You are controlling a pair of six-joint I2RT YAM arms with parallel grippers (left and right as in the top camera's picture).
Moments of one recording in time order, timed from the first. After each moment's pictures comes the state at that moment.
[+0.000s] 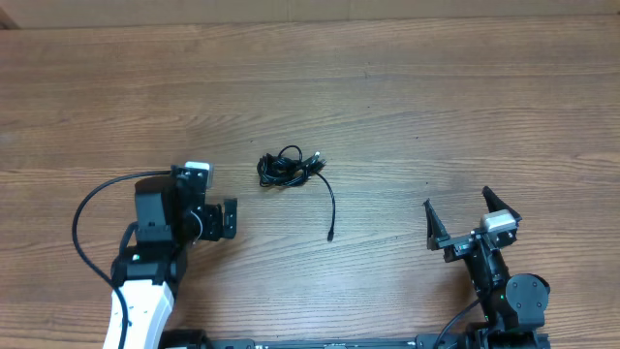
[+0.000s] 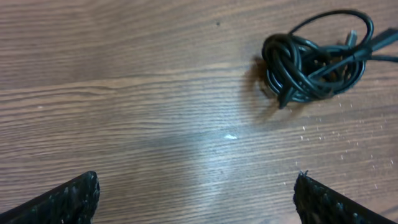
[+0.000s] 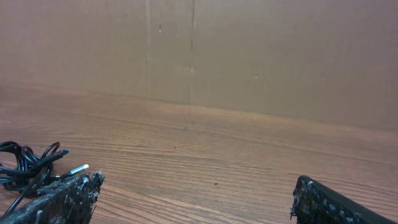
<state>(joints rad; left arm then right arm) 0.02 1.00 0.56 -0.43 0.16 0.09 0.03 0.01 0.02 -0.02 -0.20 -0.05</state>
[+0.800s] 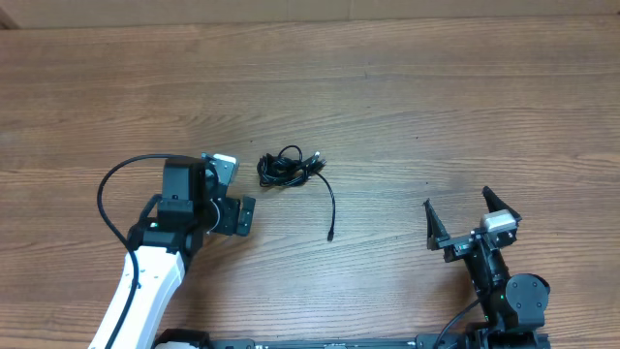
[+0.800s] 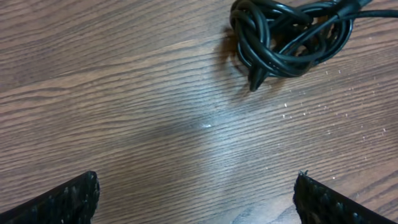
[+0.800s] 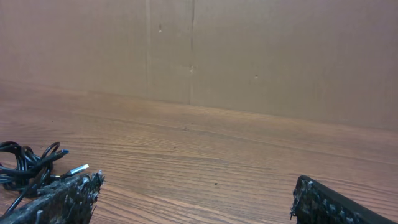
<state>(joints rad) -0.11 1.17 0.68 -0.52 0.11 0.12 0.03 0.01 0.02 -0.02 -0.20 -0.05</state>
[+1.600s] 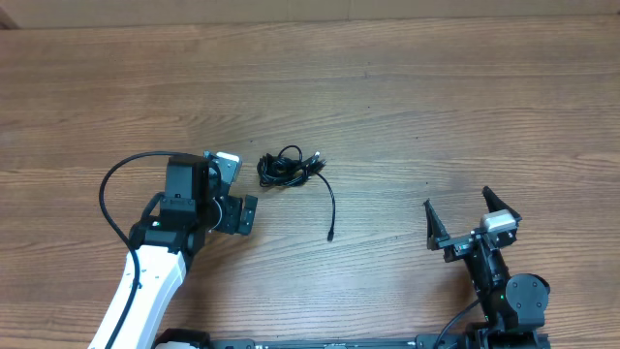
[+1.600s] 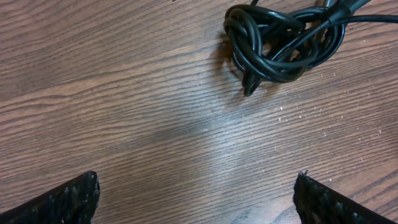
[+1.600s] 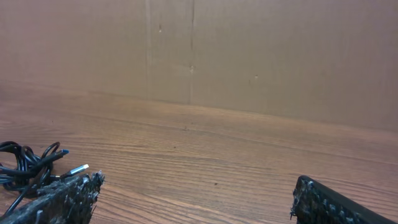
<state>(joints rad) -0.13 1.17 0.69 -0.53 0.10 0.12 0.03 0.01 0.02 -0.02 -0.20 -0.05</state>
